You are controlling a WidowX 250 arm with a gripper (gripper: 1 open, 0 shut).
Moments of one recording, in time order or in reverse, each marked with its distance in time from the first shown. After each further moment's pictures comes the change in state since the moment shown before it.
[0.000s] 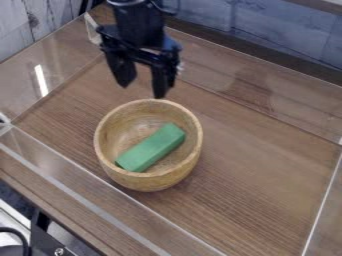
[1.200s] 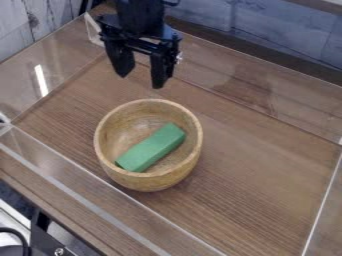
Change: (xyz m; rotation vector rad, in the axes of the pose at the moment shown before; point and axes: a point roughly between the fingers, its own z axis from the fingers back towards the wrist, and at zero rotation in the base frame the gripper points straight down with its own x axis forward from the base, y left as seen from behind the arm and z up) arm 0.009 0.009 0.010 0.022 0.002 0.010
